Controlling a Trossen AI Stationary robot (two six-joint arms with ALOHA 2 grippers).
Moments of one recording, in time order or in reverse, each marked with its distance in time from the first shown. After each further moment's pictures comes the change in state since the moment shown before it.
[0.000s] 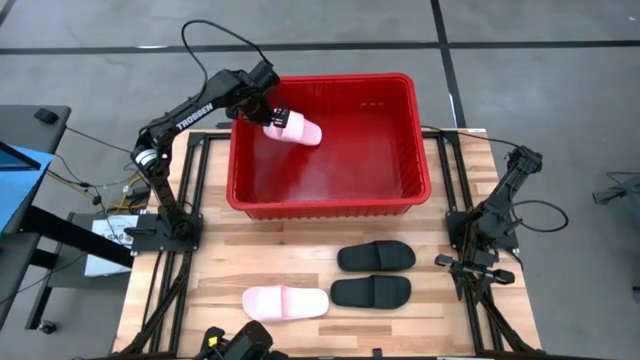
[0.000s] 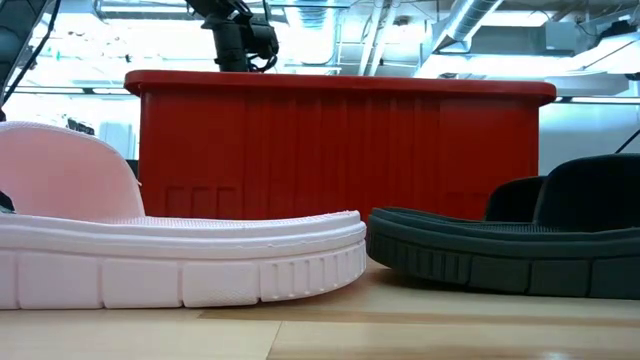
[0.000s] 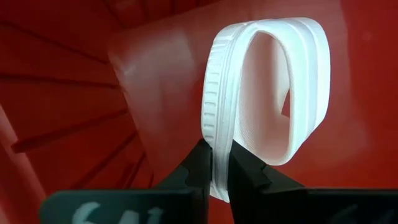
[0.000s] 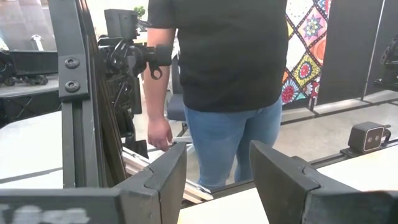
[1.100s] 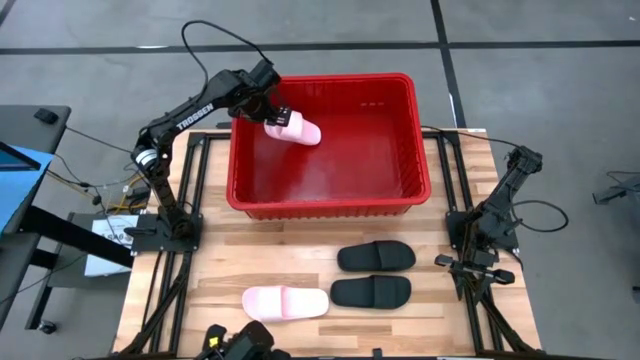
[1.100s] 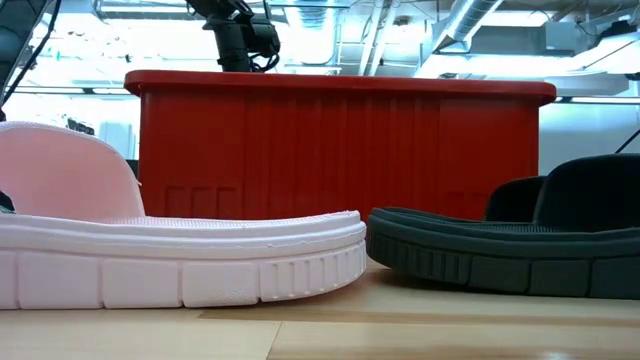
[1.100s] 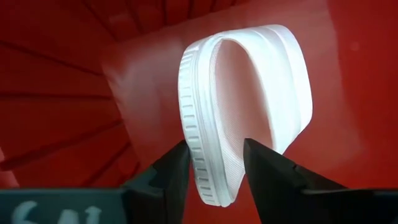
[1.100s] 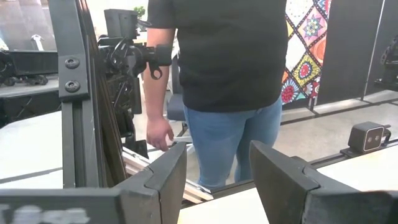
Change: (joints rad) left arm -0.002 0.001 0.000 0.036 -0.007 0.006; right arm 0.000 0.000 0.000 0.000 0.000 0.000
